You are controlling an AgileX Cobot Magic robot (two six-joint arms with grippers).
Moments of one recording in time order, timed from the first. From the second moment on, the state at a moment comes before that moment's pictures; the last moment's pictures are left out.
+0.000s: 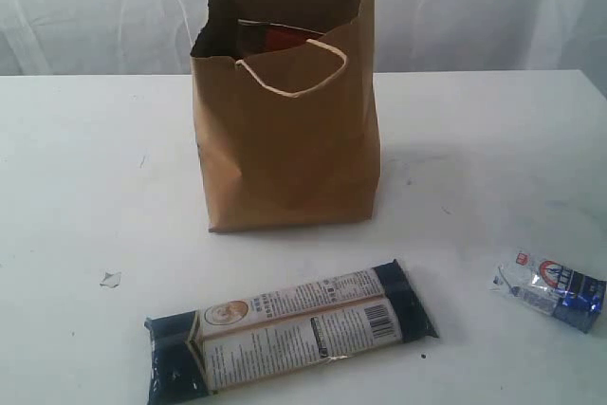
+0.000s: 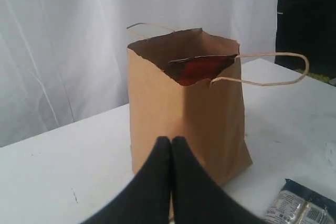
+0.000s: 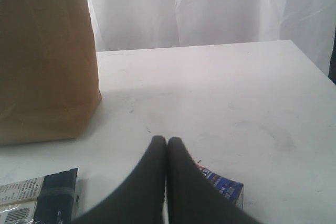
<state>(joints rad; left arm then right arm) -0.55 0.46 -0.51 -0.13 0.21 0.17 0.10 0.01 0.00 0.04 0.23 0.11</state>
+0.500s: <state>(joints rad) -0.55 0.37 0.01 -0.12 -0.25 0.17 0.10 0.01 0.00 0.04 0.23 0.11</state>
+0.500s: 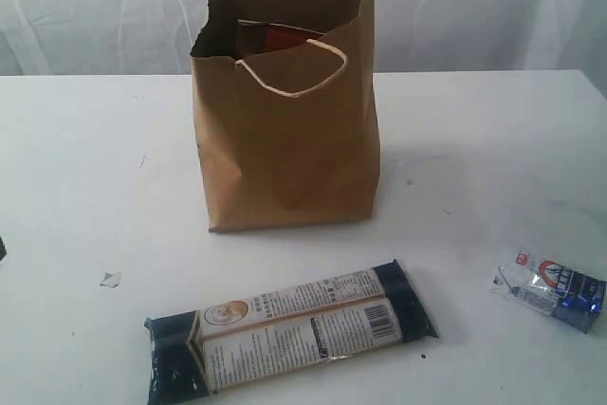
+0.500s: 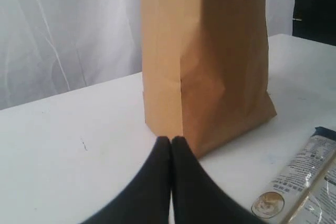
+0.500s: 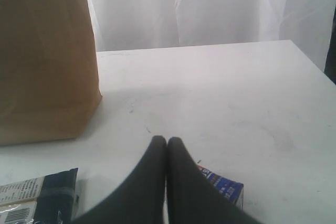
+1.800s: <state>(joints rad) -0.55 0.00 0.02 -0.11 0.22 0.18 0.10 0.01 0.00 0.04 0.23 0.11</state>
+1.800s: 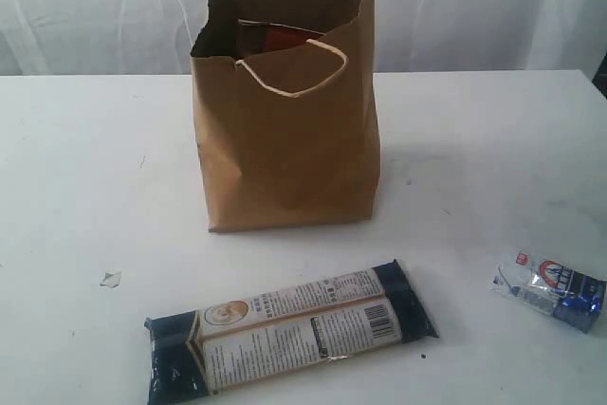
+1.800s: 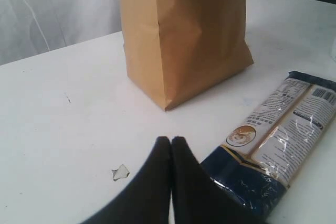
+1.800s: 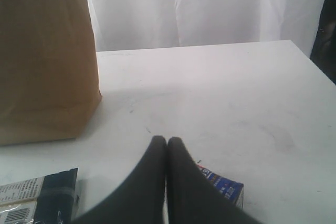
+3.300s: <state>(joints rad) -0.55 0.00 0.02 -0.11 0.22 0.18 0.10 0.01 -0.04 0.11 -0.14 0.34</state>
